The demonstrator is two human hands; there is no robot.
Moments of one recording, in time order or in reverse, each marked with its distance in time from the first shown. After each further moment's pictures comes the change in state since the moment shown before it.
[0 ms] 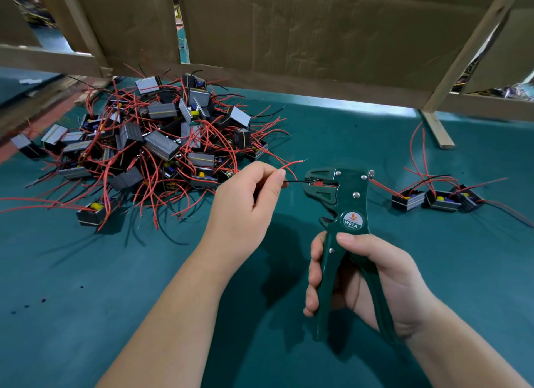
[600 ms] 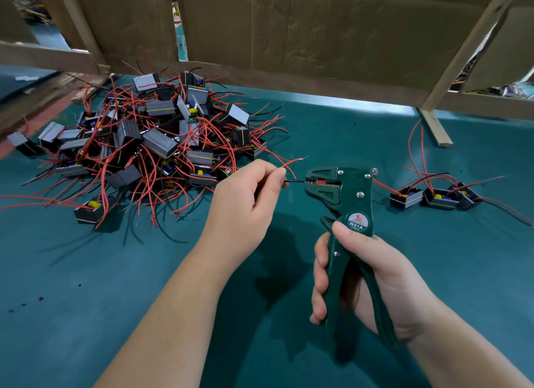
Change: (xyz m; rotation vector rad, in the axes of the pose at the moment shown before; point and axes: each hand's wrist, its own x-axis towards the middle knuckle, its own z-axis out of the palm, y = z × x) left_hand -0.002 0.000 -0.002 0.058 0.002 0.049; right_hand -0.004 0.003 0.005 -0.033 0.094 -0.013
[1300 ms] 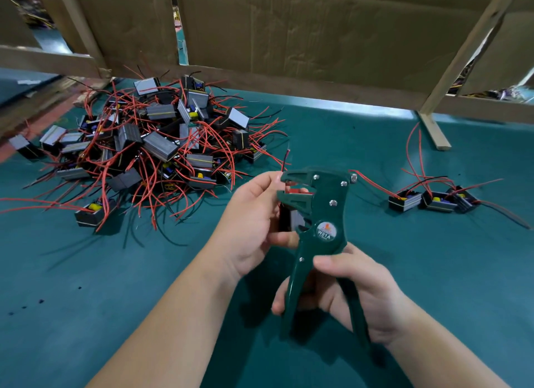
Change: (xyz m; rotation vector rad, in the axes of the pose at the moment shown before) left_hand 0.000 0.021 0.013 -0.961 -0.205 -0.596; right_hand 0.012 0.012 0.002 0.042 -0.230 -0.053
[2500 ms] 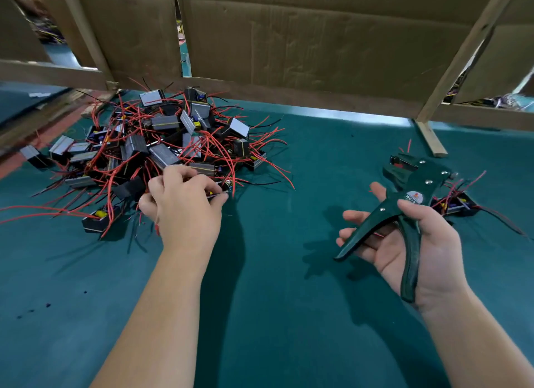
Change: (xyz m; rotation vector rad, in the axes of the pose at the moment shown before) left_hand 0.014 0.008 -0.075 1.539 0.848 0.301; right_hand -0.016 -0.038 -0.043 0.101 0.516 -0.301
